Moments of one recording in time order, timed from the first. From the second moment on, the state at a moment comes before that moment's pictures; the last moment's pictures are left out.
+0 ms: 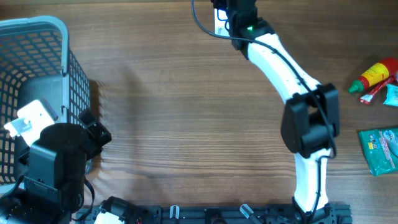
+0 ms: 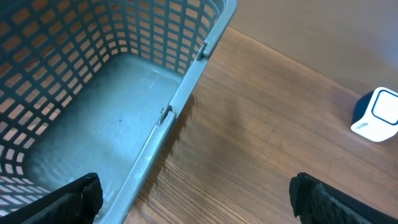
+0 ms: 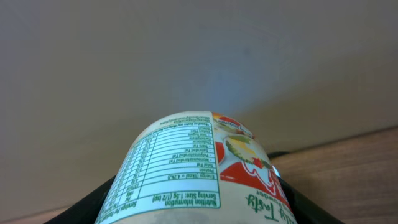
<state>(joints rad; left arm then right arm) -0.37 0.85 1.48 -1.43 -0.62 -0.72 0.39 2.25 1.89 0.04 0.32 0.44</state>
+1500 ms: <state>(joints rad) -0.37 0.85 1.48 -1.43 -0.62 -0.72 -0.61 1.85 1.23 -0.76 0.08 0.53</state>
